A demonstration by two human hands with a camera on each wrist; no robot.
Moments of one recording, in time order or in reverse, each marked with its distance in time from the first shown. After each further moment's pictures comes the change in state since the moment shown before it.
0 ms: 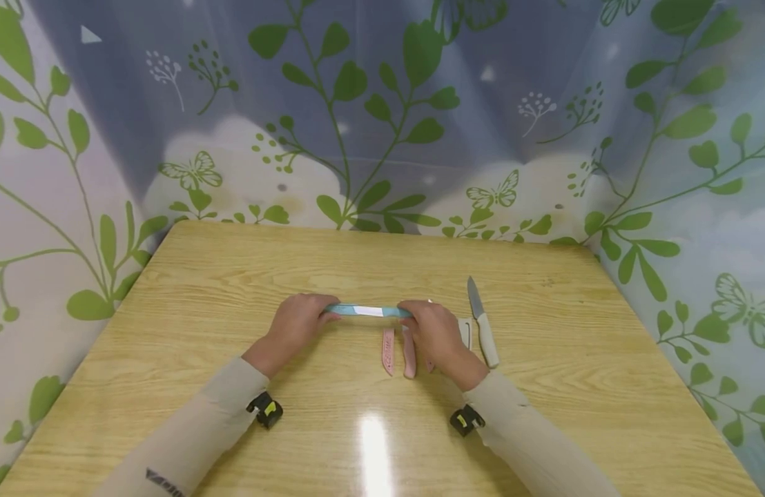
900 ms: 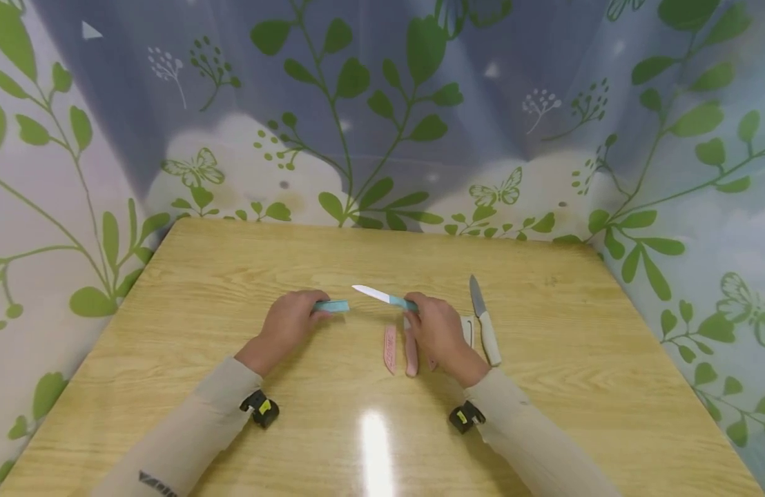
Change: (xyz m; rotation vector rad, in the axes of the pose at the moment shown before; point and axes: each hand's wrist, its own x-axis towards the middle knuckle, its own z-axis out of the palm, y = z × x) left_hand -0.007 -0.009 -0.007 -0.030 -0.039 -0.113; right_hand 0.003 0.000 0.002 0.013 0.014 0.088
